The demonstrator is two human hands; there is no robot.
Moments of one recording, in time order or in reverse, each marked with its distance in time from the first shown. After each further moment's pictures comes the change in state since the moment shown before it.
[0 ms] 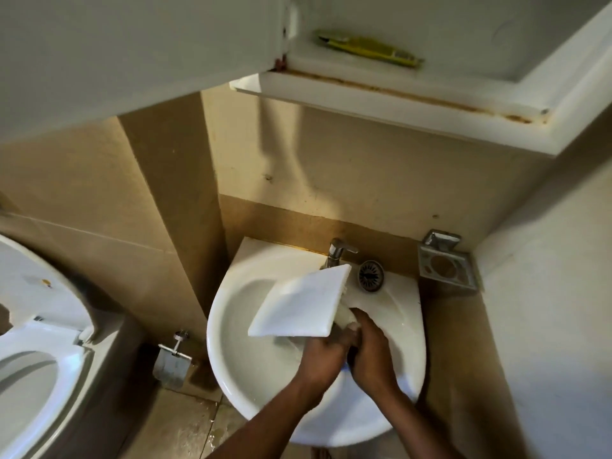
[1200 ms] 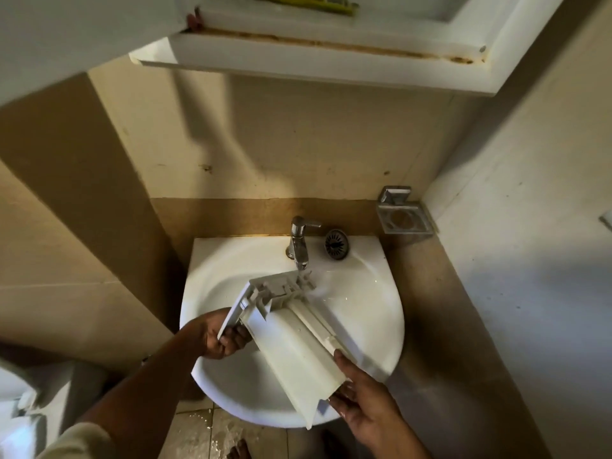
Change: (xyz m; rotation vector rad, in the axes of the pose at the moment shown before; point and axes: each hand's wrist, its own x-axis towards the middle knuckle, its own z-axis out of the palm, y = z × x) left_hand 0.138 -0.026 -0.168 -0.127 -0.447 -1.195; right_hand -0.091 -0.046 0.017 1.235 0.126 1.153
